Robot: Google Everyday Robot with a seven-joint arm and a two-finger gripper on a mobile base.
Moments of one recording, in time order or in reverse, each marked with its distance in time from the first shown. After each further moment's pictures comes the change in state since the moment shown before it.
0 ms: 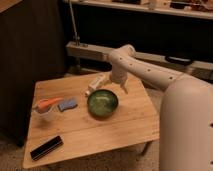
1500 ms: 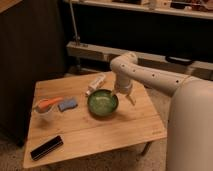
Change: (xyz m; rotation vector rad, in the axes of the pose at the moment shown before) arm -0.069 0.102 0.005 -0.201 -0.099 0.165
